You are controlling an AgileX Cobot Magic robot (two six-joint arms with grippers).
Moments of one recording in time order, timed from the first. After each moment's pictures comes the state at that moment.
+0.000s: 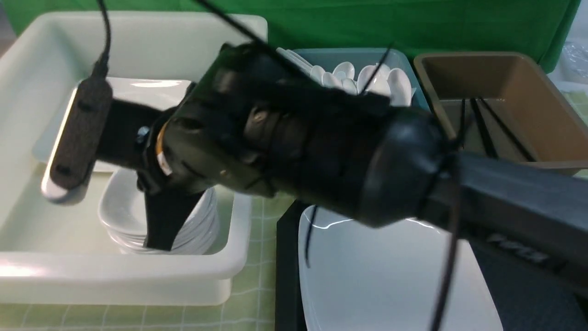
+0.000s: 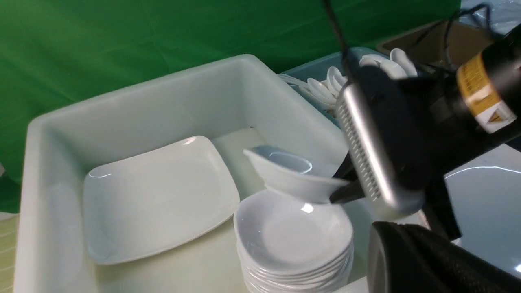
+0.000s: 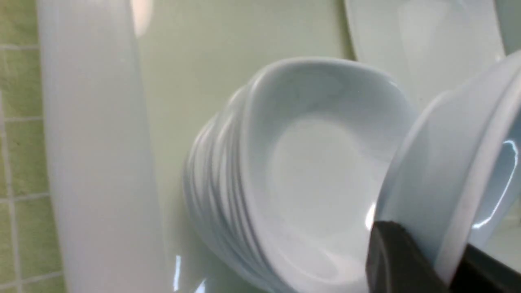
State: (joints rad) right arm 1.08 2.06 -1.92 -0.31 0.68 -0.34; left arm -0.56 0.28 -0.86 0.25 0.93 -0.06
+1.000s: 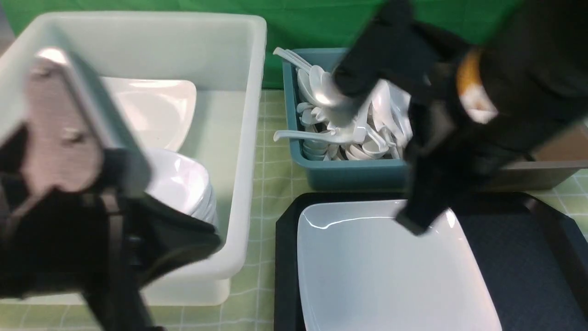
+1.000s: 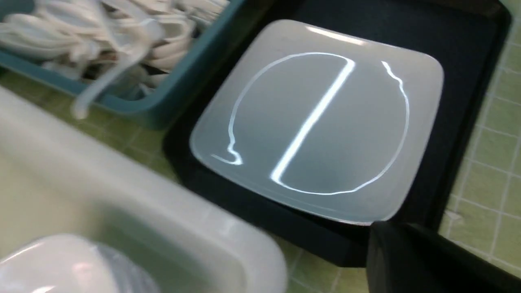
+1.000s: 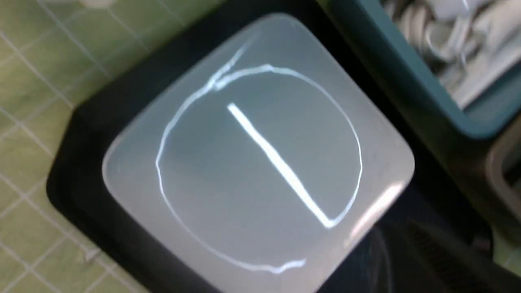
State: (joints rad) right arm 0.89 1.36 -1.41 -0.31 1.17 0.05; left arm -0.60 0.94 -0.86 -0.44 0.77 0.73
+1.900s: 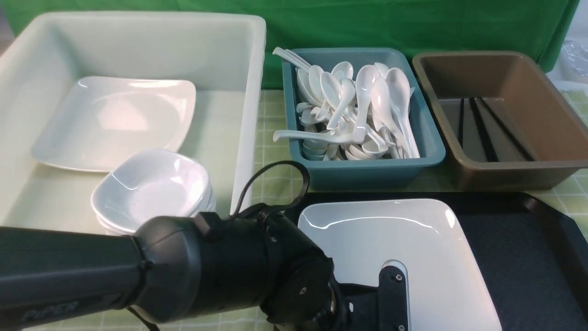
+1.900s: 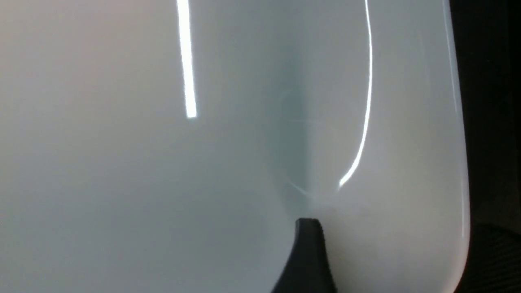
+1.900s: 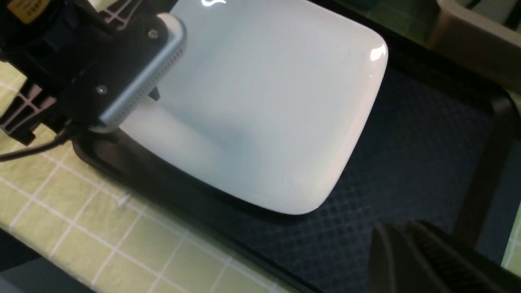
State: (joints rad) right arm 0.88 0.57 -0.85 -0.31 1.10 0.32; left arm -0.97 1.77 -1.02 -0.12 0.61 0.83
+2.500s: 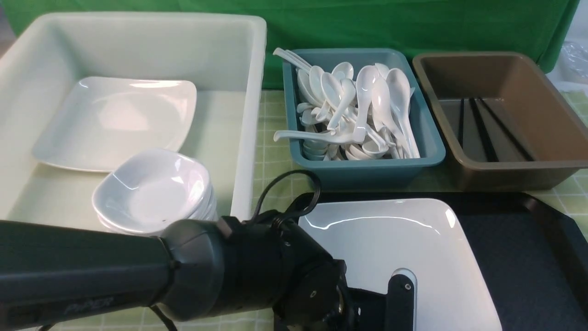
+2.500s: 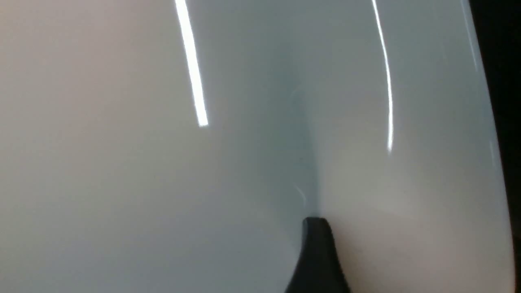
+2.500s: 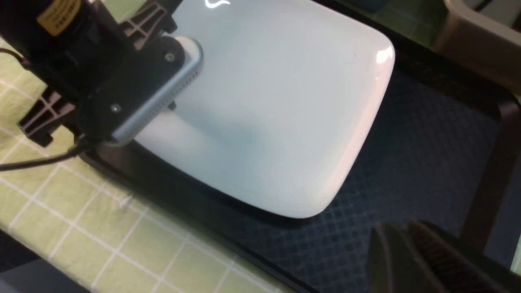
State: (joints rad) right arm 0.88 0.57 -0.83 -0.31 1.07 0.32; left arm -0.97 1.83 -1.03 -0.12 0.56 0.92
